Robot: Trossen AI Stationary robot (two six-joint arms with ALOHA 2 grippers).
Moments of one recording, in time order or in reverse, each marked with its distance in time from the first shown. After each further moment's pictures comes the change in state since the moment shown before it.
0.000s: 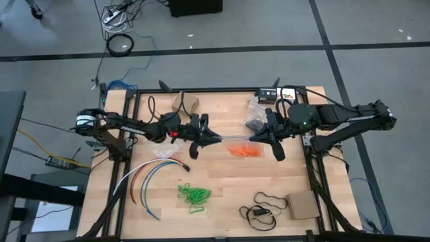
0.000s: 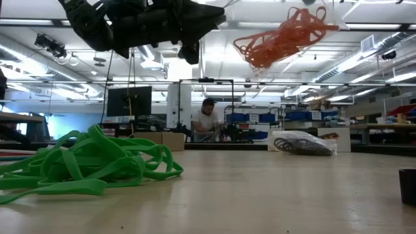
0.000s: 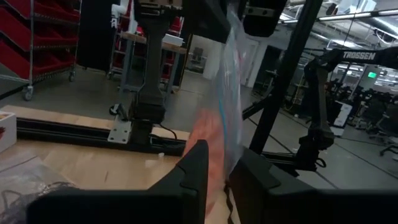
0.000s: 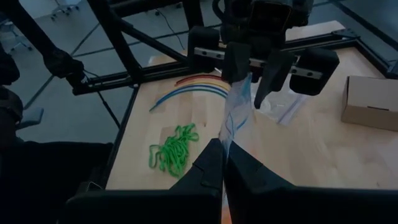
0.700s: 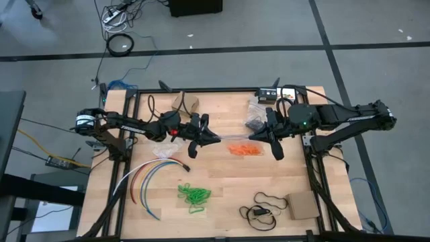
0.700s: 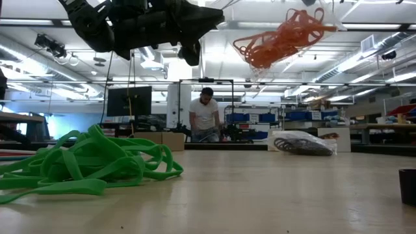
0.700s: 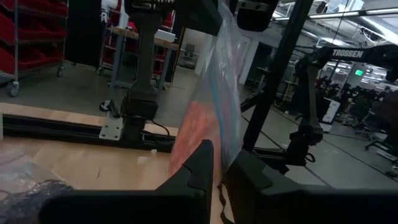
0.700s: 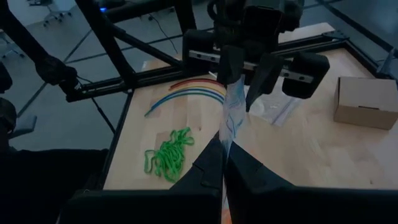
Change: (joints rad) left arm 0.019 0.000 0.000 -0.006 0.062 -0.012; right arm 0.000 0.000 0.000 0.009 0.032 0.018
